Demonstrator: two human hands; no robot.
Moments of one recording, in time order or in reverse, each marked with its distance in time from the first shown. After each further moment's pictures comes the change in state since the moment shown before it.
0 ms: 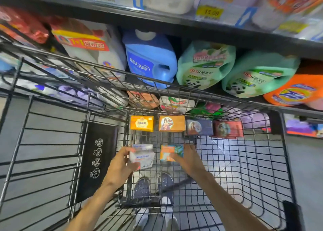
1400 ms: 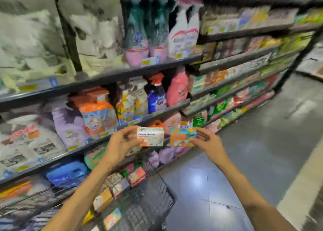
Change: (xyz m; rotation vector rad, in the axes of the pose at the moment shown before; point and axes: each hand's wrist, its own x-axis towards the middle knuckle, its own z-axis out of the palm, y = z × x) left_hand -0.276 0.493 0.134 0.115 -0.442 0.858; right_hand -0.472 0.107 -0.380 0.973 0.937 -0.278
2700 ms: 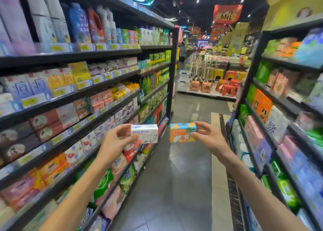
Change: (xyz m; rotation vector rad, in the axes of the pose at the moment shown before) left_hand 0.459 0.336 0.722 -0.057 -0.446 0.435; right_hand 0.260 -0.025 -0.761 -0.072 0.642 -0.170
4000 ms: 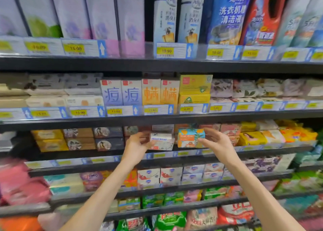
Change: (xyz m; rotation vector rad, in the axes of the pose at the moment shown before) left_hand 0.184 -0.184 -0.178 0.409 0.997 -0.518; right_hand 0.425 0.085 0.444 0.079 -0.987 -0.268
